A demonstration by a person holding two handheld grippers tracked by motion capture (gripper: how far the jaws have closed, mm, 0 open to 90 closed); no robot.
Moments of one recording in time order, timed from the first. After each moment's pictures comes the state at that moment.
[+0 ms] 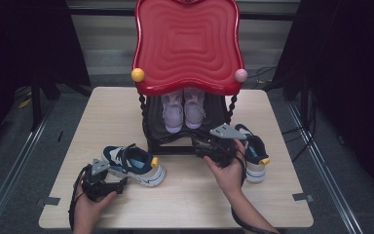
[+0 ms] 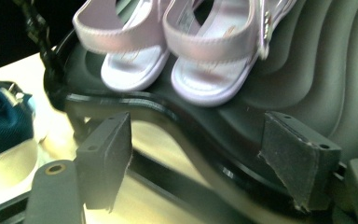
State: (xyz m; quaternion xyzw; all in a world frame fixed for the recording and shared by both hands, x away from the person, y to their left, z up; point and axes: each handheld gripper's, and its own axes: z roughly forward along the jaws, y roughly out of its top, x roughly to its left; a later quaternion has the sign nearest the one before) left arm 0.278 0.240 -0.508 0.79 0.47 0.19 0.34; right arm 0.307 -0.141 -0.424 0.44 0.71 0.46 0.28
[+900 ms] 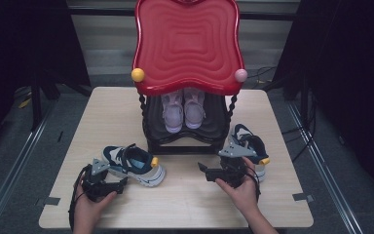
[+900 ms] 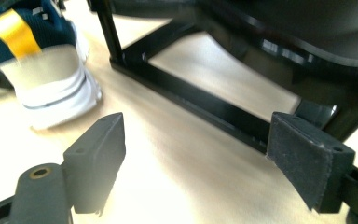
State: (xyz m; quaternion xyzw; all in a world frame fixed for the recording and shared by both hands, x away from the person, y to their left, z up) left arm 0.278 0.240 -0.508 0.79 0.47 0.19 0.34; right arm 0.269 -0.169 -0.456 0.42 0.77 0.44 0.20
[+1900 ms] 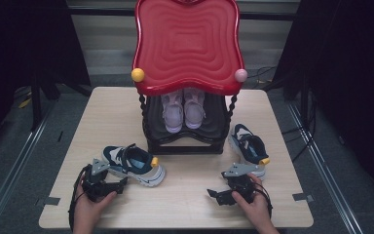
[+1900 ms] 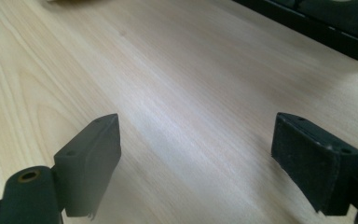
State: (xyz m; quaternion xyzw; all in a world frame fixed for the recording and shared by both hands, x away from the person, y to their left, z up) left arm 0.278 0.240 -0.508 0.79 0.47 0.19 0.34; right arm 0.240 -0.197 -0.503 0.39 0.83 0.38 0.12
